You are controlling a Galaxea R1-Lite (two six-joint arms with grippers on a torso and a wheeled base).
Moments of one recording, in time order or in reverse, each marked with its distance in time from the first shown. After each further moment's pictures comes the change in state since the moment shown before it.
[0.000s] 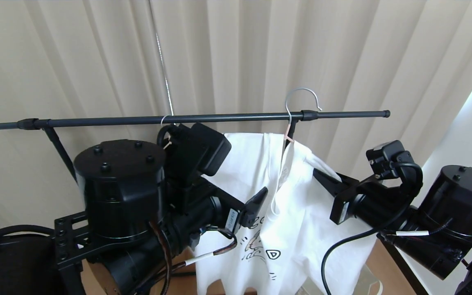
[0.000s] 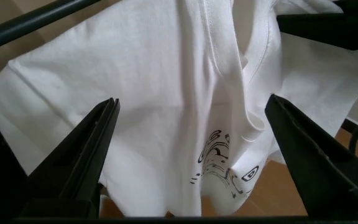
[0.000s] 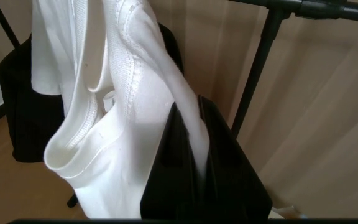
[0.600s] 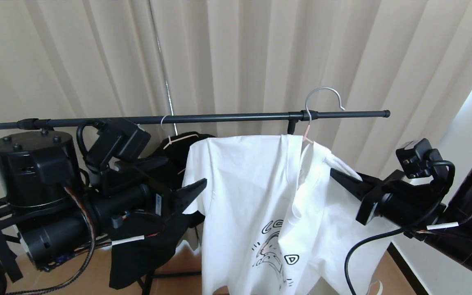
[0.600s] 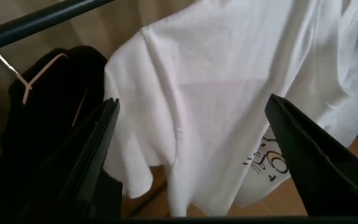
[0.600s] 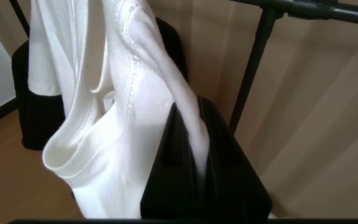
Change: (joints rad) left arm 0.370 -0.131 0.153 0.002 -0.357 0.008; right arm -0.181 -0.057 0.054 -0.001 0.282 -0.009
